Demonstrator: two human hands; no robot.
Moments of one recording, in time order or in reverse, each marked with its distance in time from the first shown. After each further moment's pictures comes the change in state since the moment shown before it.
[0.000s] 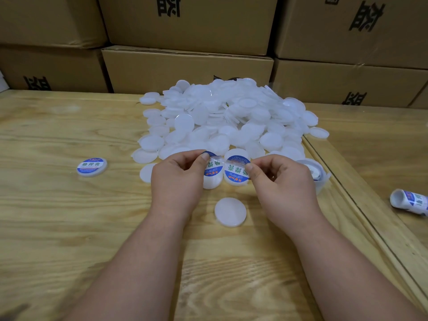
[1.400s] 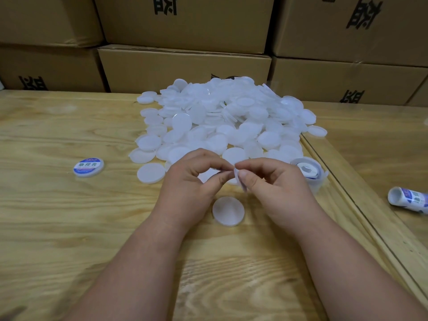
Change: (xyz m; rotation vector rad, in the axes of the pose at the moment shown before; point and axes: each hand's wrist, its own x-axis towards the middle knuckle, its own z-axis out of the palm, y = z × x) left_hand -0.015 0.011 -0.003 0.221 -0.333 0.443; right_hand -0.004 -0.003 -0.009 0.176 -0.249 0.065
